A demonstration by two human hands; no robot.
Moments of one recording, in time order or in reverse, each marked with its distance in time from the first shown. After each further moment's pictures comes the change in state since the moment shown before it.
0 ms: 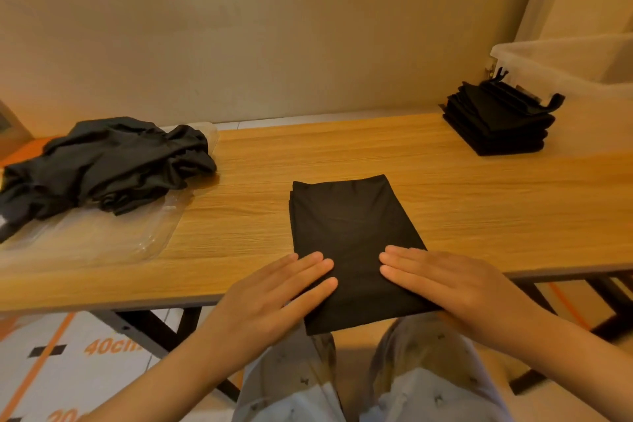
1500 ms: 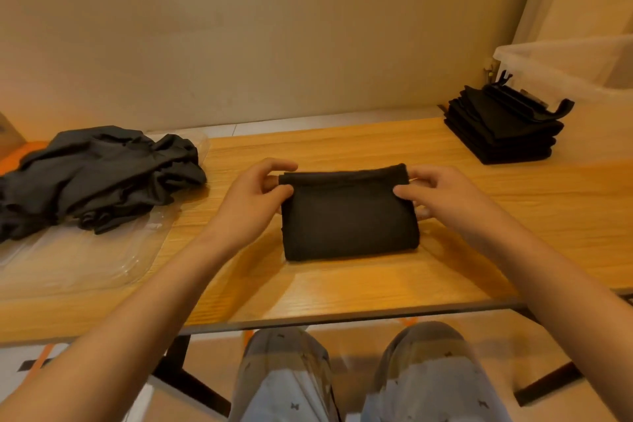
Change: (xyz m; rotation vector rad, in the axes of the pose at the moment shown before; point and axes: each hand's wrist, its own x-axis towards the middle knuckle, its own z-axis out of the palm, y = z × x) left_hand 0.107 -0.070 -0.038 -0.932 0.099 -1.048; right_hand 0.102 0.047 -0.043 0.981 0.082 0.957
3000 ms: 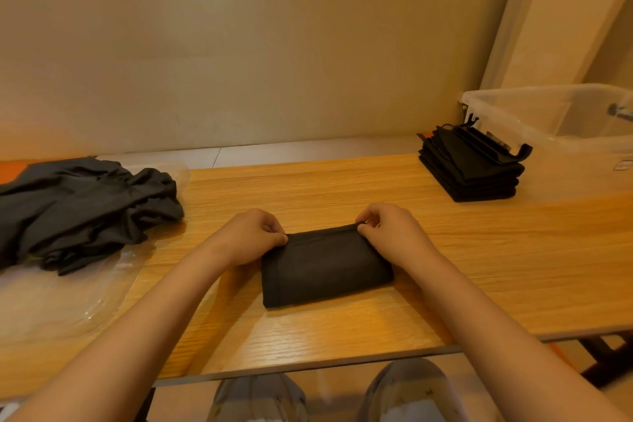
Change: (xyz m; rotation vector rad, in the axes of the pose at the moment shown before) left_hand 0.054 -0.010 0.010 0.491 -0.267 -0.156; right_hand 0.051 0.021 0.017 -0.557 0.214 0.037
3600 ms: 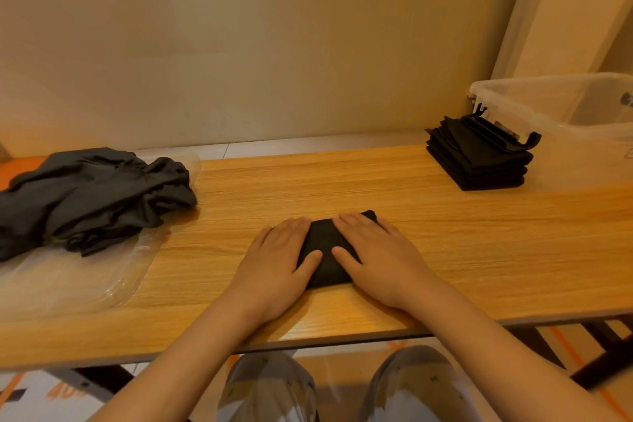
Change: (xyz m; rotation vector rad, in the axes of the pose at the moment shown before) left_hand -0.046 -0.013 0.060 0.349 0.196 0.271; right_hand -0.047 -0.003 0.026 -0.425 -0.172 -0.383
